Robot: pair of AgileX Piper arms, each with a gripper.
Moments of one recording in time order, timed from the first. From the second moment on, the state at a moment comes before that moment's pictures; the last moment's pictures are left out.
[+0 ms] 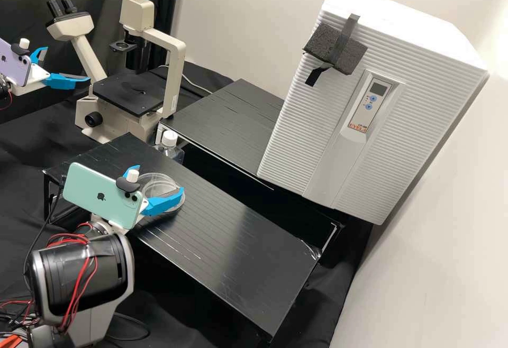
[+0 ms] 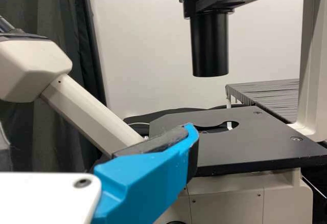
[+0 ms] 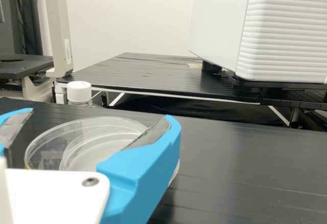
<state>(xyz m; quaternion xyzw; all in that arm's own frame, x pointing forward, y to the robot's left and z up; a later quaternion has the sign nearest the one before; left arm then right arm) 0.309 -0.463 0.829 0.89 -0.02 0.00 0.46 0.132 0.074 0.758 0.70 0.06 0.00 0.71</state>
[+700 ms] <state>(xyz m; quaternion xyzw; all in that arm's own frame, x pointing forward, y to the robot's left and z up) 0.309 -0.463 0.829 0.89 -0.02 0.00 0.46 0.134 0.069 0.766 0.71 0.02 0.00 0.71</state>
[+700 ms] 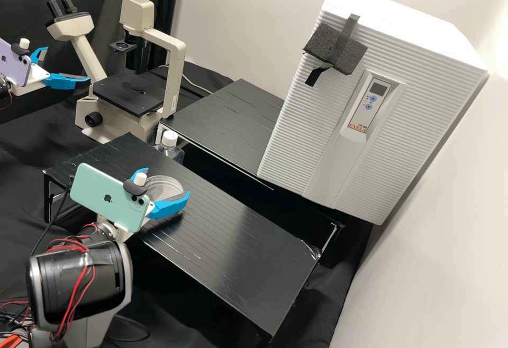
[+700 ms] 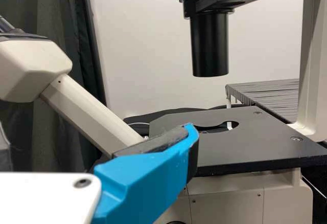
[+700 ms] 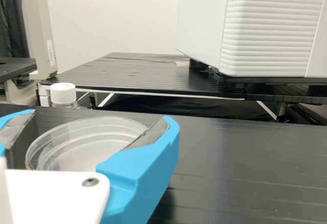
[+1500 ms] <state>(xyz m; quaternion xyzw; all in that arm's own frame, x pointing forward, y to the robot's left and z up) 0.309 -0.463 0.829 0.89 -0.02 0.00 0.46 0.133 0.068 0.766 0.69 0.02 -0.01 0.72</state>
